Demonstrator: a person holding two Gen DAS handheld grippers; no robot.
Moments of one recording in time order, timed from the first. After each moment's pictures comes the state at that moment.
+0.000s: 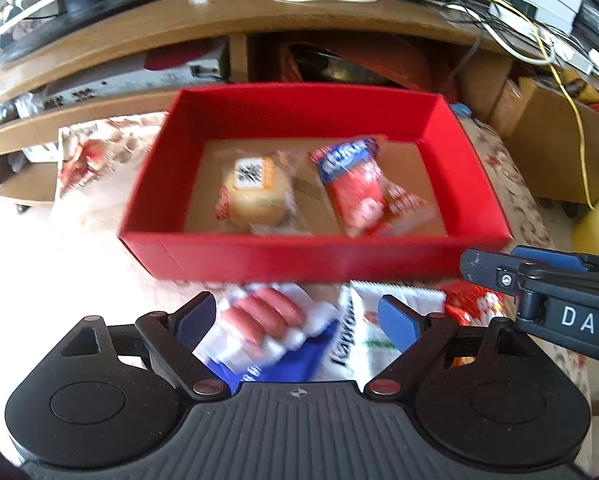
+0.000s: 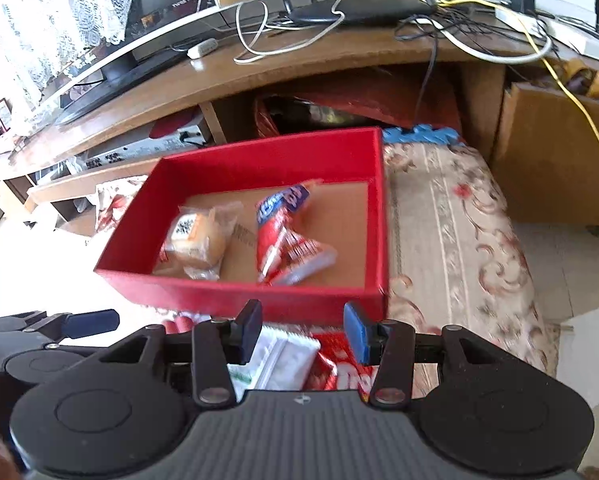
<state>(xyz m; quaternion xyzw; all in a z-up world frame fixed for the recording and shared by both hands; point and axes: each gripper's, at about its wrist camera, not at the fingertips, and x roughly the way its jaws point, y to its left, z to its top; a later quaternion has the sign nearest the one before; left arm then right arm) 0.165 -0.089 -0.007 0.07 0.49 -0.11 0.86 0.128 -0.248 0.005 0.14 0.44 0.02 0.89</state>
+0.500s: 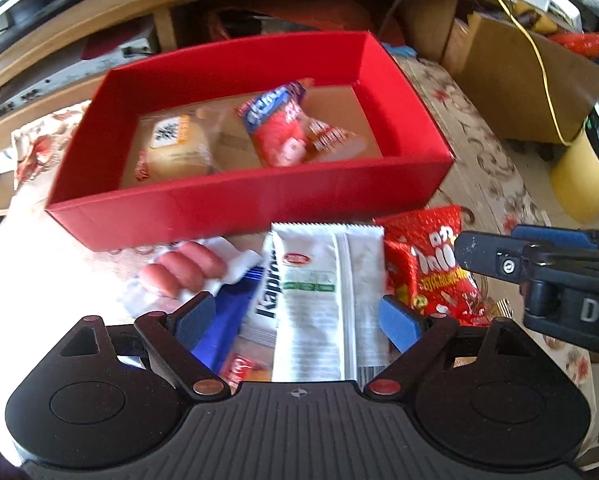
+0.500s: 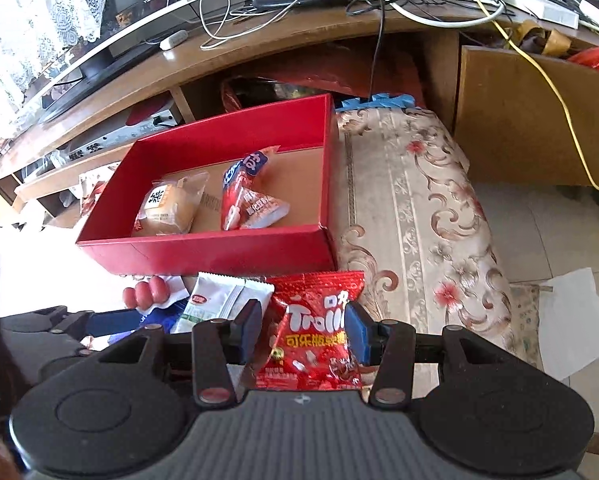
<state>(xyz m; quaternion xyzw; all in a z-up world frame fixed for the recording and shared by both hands) 0.139 -0.127 -0.034 0.11 0.52 -0.16 0.83 0.090 -0.271 -0.003 0.15 0.46 0.00 0.87</state>
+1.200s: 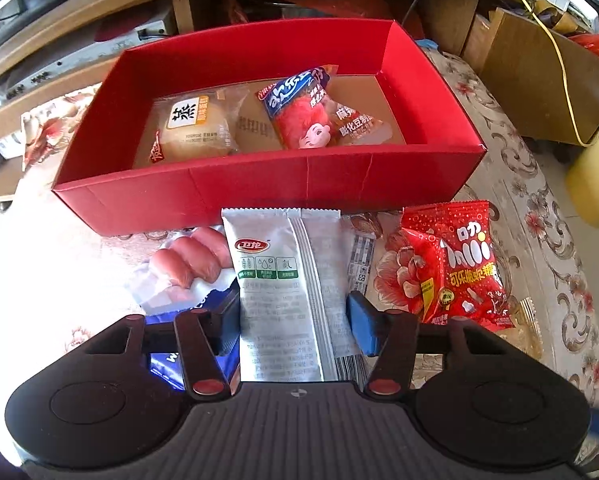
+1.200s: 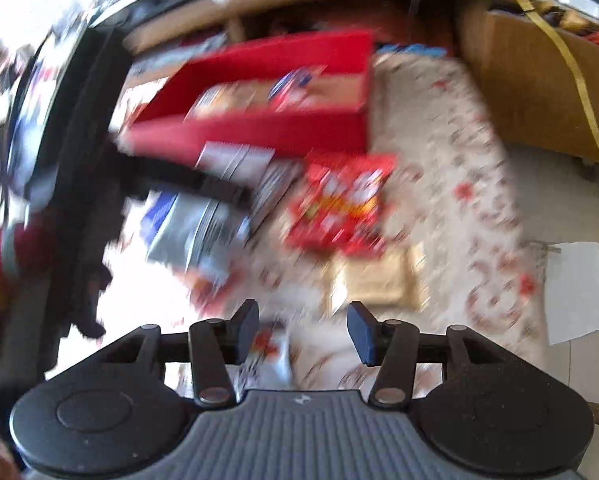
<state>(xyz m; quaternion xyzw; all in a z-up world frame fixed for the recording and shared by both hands) 0.144 -0.114 -0.042 0.11 0.52 -0.14 0.83 0.011 -0.230 -0.025 0.10 0.51 0.08 0.85</state>
